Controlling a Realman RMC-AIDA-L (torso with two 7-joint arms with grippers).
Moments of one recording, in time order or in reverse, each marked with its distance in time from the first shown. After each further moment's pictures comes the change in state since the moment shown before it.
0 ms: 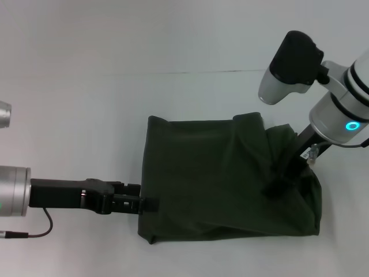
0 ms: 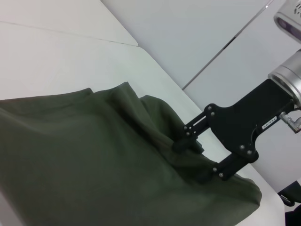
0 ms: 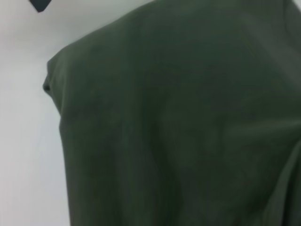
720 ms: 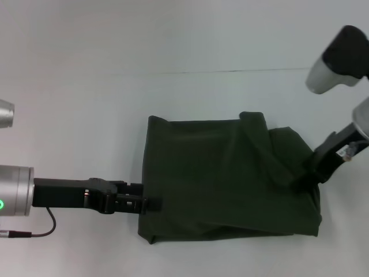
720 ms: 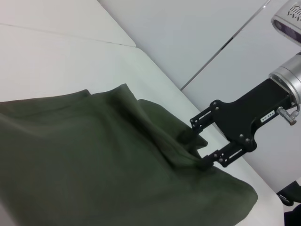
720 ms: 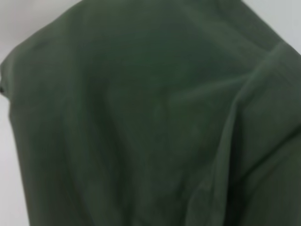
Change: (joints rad) left arm -0.004 -0.007 0.000 -0.001 -0.001 -0.003 0.005; right arm -0.100 -0.018 0.139 -0.077 -0.032 -0.024 -0.011
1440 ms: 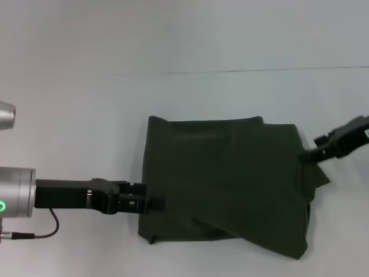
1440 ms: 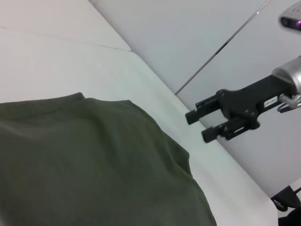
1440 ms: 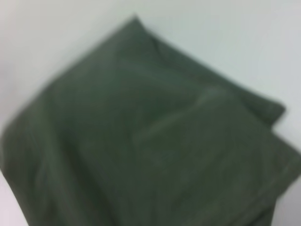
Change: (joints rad) left arm 0.004 -0.003 0.000 -0.017 -0.019 0.000 0.012; right arm -0.081 -0.023 0.263 -0.054 0.137 -0.027 -0.047
